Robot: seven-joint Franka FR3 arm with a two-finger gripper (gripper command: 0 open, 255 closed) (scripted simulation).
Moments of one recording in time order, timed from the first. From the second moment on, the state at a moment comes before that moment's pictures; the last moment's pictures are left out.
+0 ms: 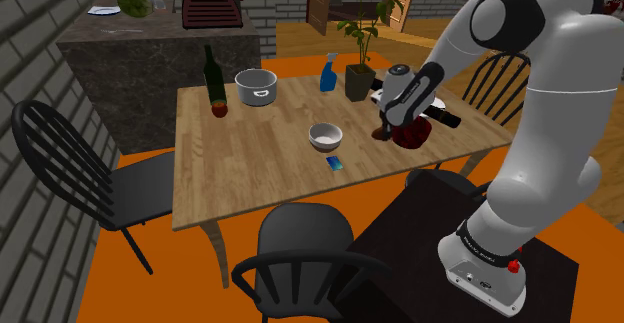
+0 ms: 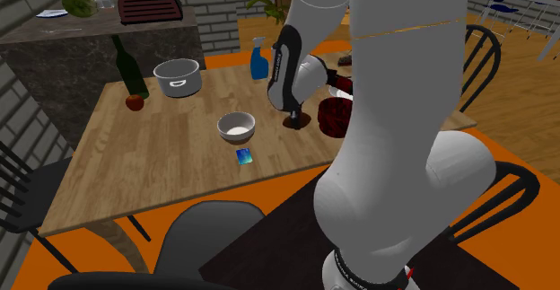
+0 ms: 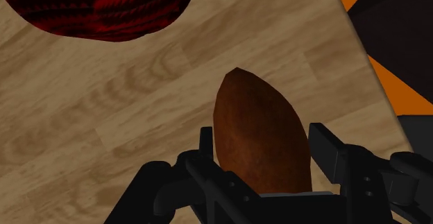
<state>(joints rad) -0.31 0.42 -0.23 -2.32 -0.49 2.86 -0.73</state>
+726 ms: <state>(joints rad) -0.33 0.27 -0.20 -2.34 -0.45 2.73 -0.80</state>
